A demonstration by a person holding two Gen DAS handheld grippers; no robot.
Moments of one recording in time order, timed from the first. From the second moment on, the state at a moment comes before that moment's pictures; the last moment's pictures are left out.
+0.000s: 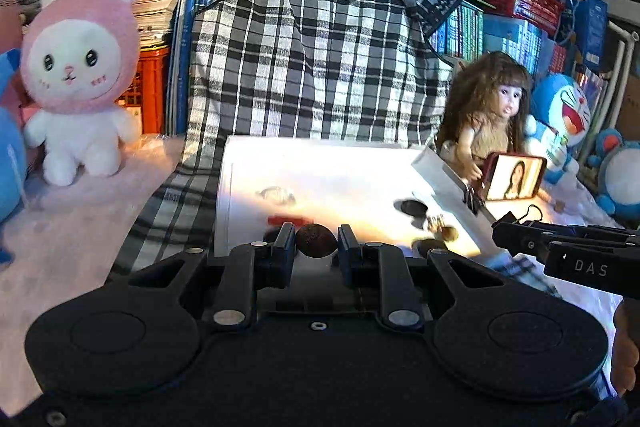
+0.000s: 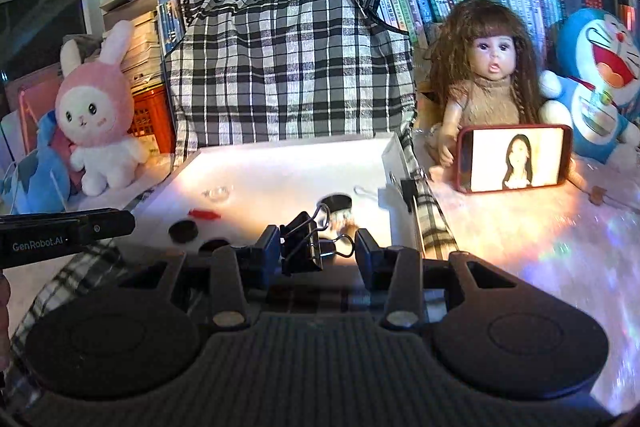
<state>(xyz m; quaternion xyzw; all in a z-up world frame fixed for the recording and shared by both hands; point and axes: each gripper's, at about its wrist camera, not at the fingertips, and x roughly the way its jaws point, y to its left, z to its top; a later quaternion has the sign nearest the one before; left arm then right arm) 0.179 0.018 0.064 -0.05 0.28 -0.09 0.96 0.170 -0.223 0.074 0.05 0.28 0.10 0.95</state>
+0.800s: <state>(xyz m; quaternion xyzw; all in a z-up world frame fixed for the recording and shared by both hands) 0.370 0.018 0.029 -0.07 0.36 -0.04 0.93 0.343 -0.218 0.046 0.07 0.38 0.07 0.92</state>
